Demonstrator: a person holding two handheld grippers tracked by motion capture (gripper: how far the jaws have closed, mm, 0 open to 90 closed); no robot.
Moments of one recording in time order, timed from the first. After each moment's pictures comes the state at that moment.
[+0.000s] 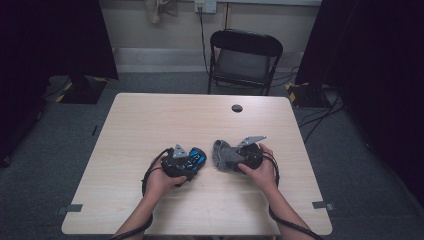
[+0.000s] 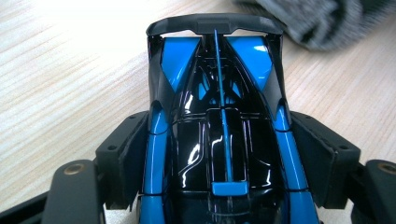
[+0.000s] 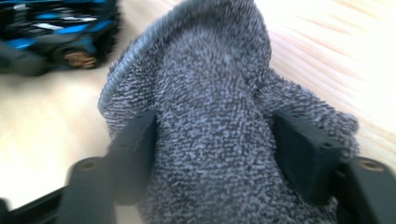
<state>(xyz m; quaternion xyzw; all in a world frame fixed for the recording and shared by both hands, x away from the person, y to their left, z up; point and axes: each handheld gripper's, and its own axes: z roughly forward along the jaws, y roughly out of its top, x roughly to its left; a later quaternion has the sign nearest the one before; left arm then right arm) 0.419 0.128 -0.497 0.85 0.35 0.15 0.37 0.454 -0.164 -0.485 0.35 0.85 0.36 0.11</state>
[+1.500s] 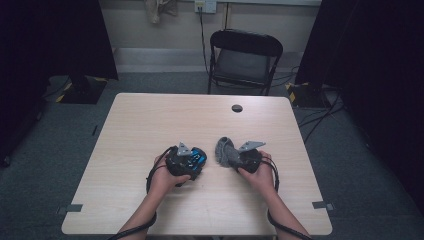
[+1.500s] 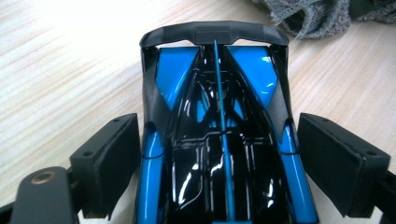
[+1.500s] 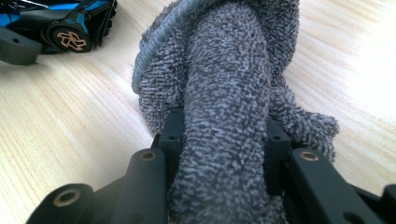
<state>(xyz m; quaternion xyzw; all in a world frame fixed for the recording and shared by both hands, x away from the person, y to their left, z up) 0.428 0.115 -0.499 0.85 0.36 0.14 0.36 0.441 -0.163 -0.493 0.35 0.85 0.35 0.15</state>
